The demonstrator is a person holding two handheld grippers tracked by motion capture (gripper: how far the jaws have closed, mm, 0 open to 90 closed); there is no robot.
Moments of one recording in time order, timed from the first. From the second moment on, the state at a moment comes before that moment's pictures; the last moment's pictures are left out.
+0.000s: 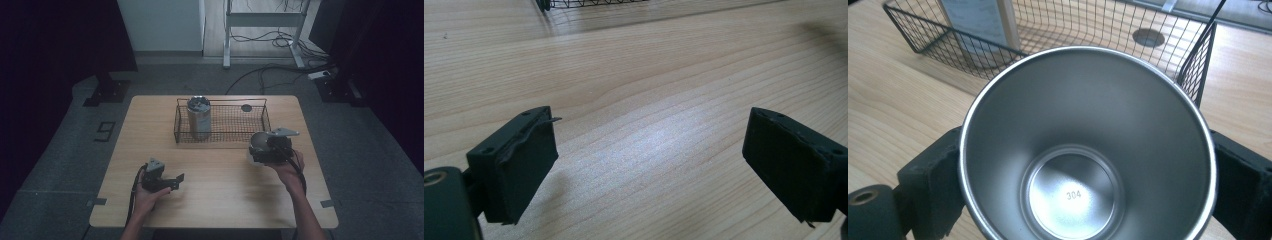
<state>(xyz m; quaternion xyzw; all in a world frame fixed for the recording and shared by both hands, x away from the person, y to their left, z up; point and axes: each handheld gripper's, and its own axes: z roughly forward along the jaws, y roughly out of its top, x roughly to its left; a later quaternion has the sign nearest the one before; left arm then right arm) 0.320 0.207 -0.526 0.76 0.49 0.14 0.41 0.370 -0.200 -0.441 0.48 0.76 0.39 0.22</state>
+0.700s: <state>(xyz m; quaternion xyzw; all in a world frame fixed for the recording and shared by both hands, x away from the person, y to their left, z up) 0.319 0.210 -0.525 0.76 0.49 0.14 0.41 0.368 -0.200 -0.404 0.47 0.75 0.41 0.23</state>
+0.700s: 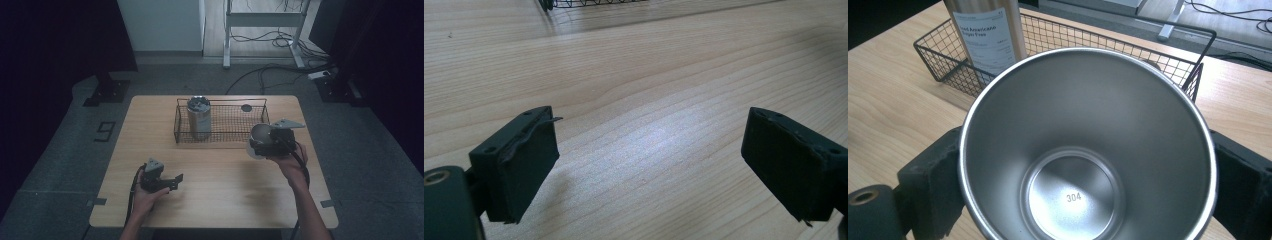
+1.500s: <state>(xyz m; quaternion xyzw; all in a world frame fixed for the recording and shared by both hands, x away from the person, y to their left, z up) 0.319 0.215 -0.523 0.75 0.50 0.14 0.41 0.381 -0.198 -0.385 0.47 0.74 0.42 0.23</state>
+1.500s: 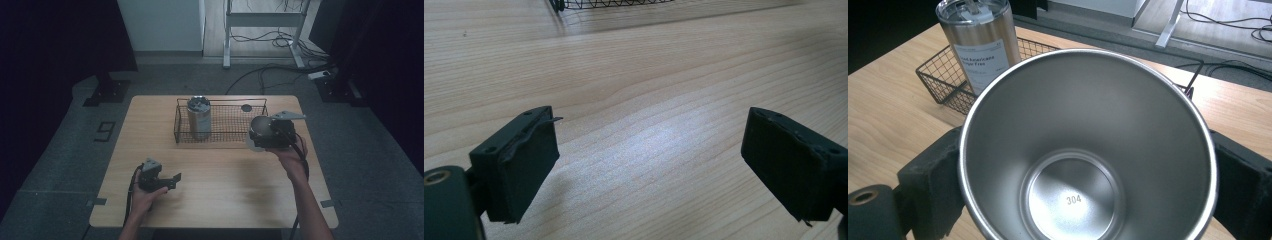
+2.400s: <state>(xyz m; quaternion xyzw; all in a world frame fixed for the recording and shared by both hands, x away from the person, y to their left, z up) 0.318 0.212 -0.525 0.76 0.49 0.14 0.40 0.404 -0.195 -0.366 0.47 0.74 0.43 0.23</state>
